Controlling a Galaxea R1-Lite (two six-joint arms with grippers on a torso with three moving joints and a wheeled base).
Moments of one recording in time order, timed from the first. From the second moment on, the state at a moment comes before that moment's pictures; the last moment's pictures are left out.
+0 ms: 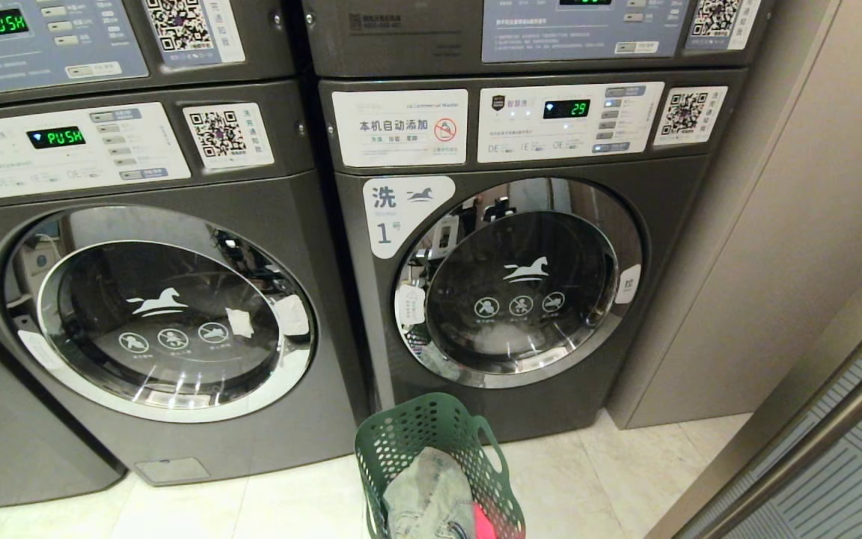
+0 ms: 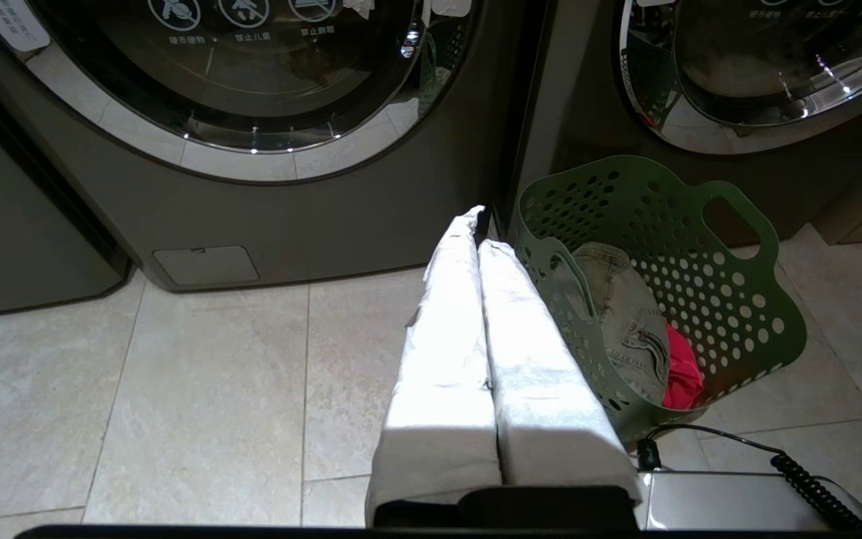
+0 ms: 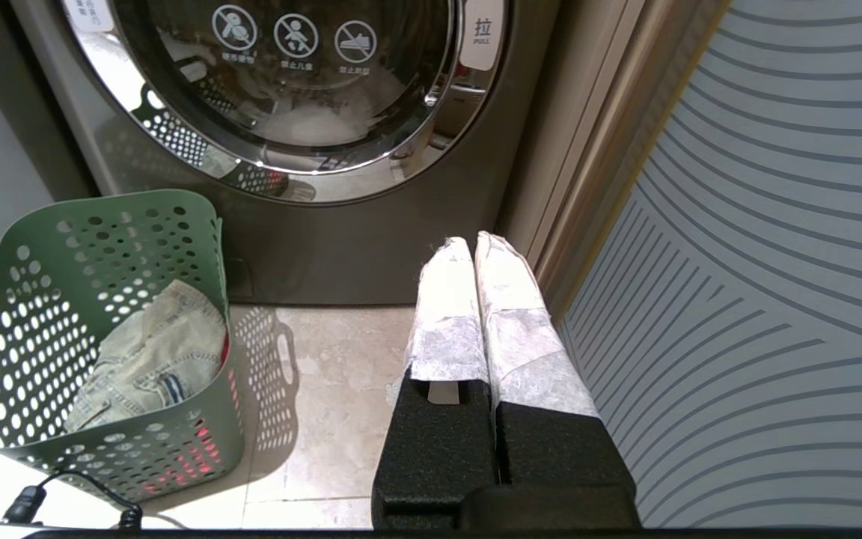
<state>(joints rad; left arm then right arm) 0.00 0.00 -0.11 0.27 0.03 0.00 0.00 0.00 0.00 0.00 0.01 -0.13</state>
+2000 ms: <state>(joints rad) 0.00 0.00 -0.11 0.27 0.03 0.00 0.00 0.00 0.00 0.00 0.01 -0.13</state>
